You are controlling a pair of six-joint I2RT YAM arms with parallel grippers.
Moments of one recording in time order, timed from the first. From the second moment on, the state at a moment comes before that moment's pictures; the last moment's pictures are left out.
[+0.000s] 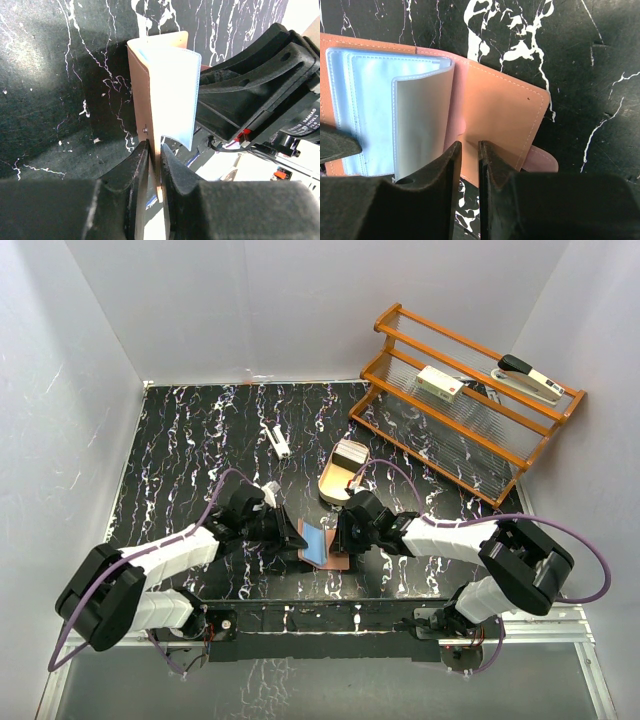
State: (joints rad) left arm -0.64 1.25 0.47 -0.01 0.45 -0.94; right arm 0.84 1.44 0.61 -0.04 -0.10 0.79
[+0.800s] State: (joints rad) left arm -0.64 1.19 0.44 0.01 0.44 -0.95; right arm 0.84 1.43 0.60 -0.03 -0.10 0.79
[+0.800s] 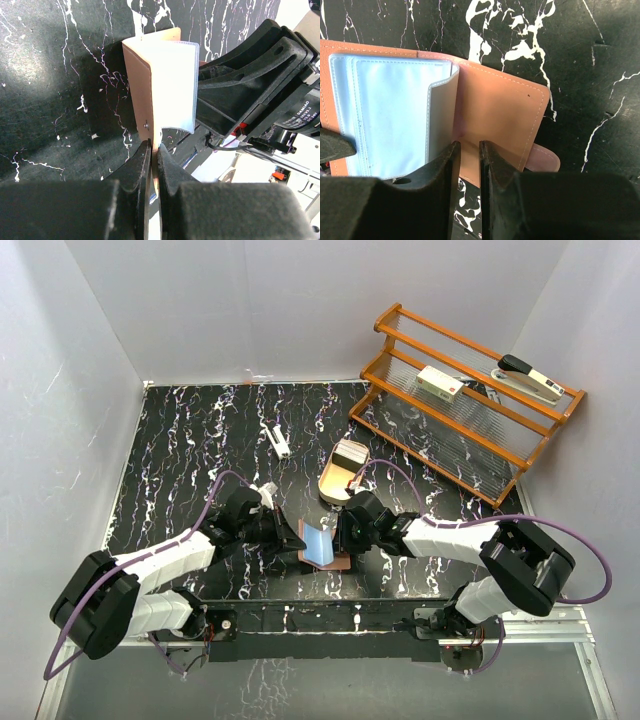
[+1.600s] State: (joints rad) left arm -0.64 1.17 0.41 -0.04 0.43 -0.93; right arm 0.86 1.42 0.70 -0.04 -0.18 0.84
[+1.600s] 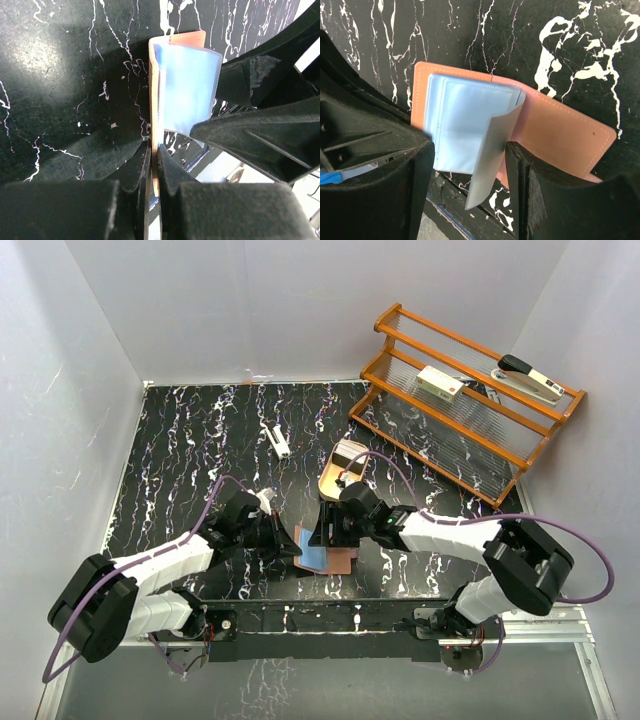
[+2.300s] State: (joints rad) left arm -0.64 1.16 0.39 -0.02 0.43 -0.95; right arm 0.88 1.55 0.75 -0.02 -0.19 0.84
